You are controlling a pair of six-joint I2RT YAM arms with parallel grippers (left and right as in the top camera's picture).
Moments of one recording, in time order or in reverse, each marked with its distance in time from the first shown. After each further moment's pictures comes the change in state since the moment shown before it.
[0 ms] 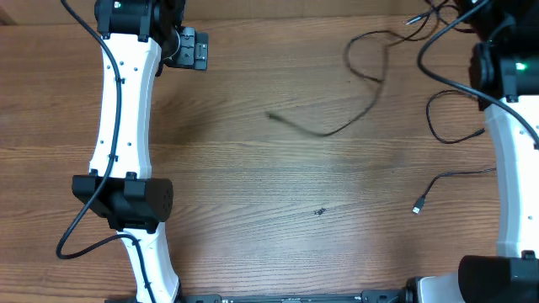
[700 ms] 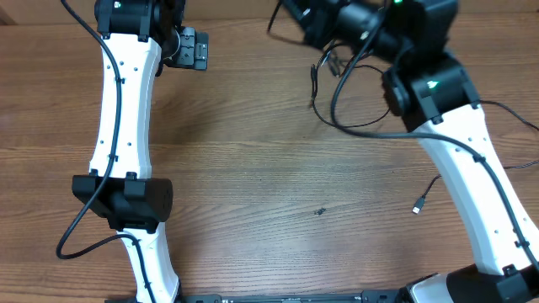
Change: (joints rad) left arm 0.000 0.000 0.000 0.000 0.000 0.000; right arm 0.426 0.000 0.006 -0.060 -0.244 -0.088
